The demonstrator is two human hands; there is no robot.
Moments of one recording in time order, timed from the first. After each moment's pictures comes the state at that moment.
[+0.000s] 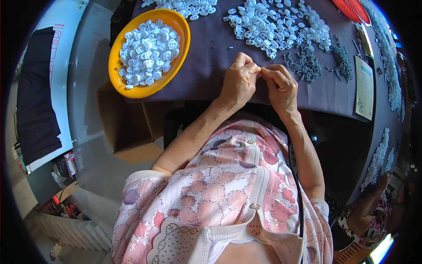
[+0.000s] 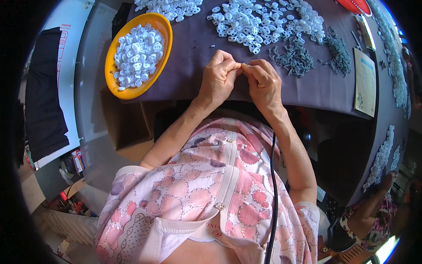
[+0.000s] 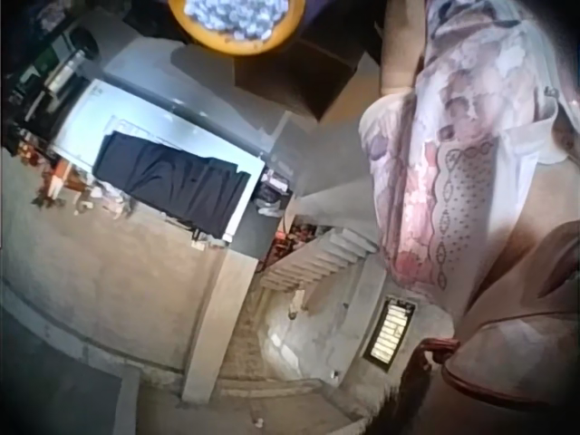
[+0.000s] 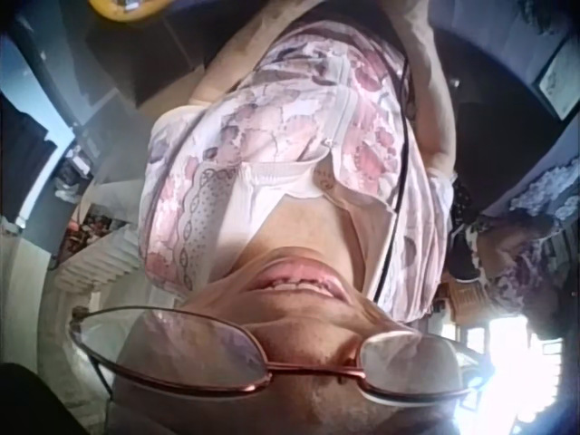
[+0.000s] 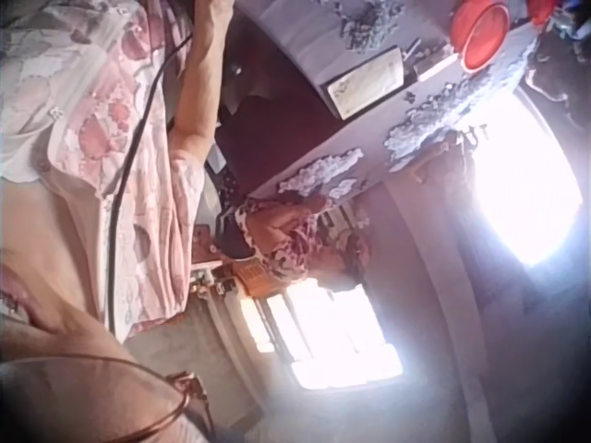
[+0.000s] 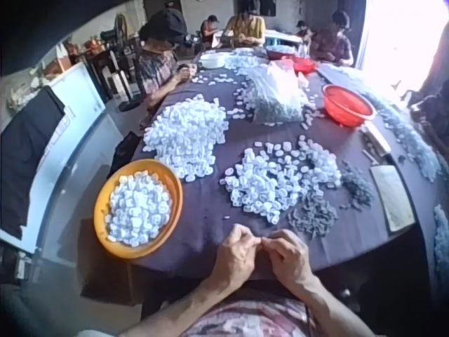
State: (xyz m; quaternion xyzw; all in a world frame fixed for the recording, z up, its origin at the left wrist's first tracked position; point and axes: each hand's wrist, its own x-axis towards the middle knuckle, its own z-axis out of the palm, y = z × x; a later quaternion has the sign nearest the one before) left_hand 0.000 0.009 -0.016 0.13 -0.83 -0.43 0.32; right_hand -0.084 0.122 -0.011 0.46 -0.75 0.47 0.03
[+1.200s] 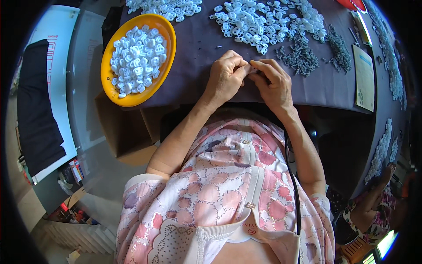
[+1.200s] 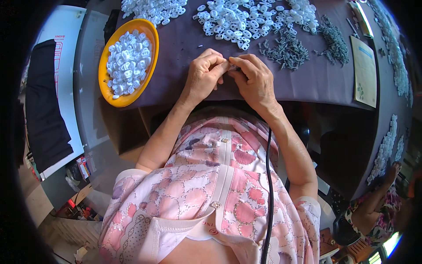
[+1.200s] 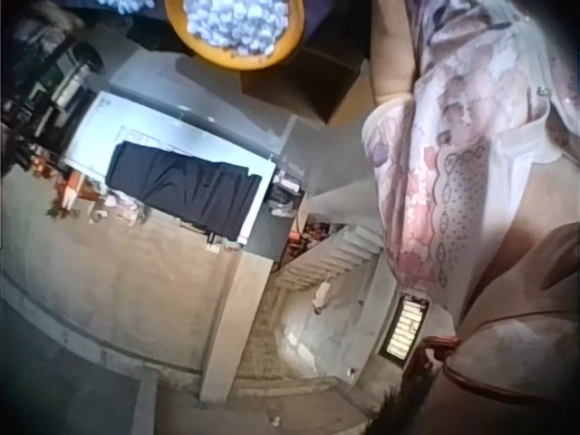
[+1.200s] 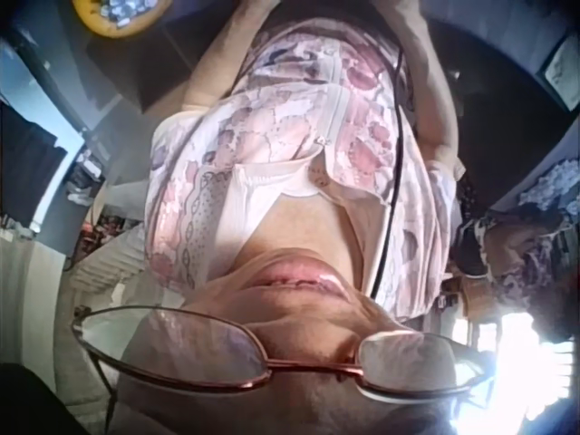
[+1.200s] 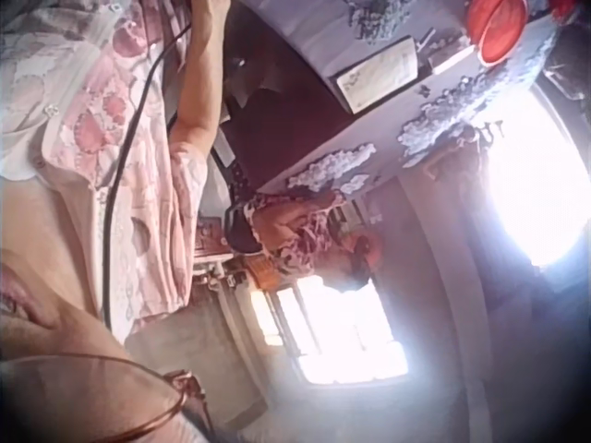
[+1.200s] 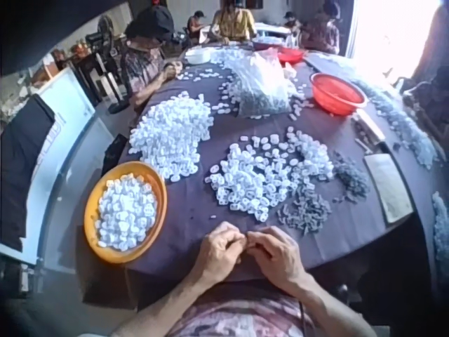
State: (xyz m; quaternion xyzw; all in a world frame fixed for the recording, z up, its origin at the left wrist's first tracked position) left_hand 0.000 -0.005 -0.001 0.18 -0.75 -0.62 0.14; right_hand -0.085 0.123 -0.005 0.46 -0.76 0.46 -0.01
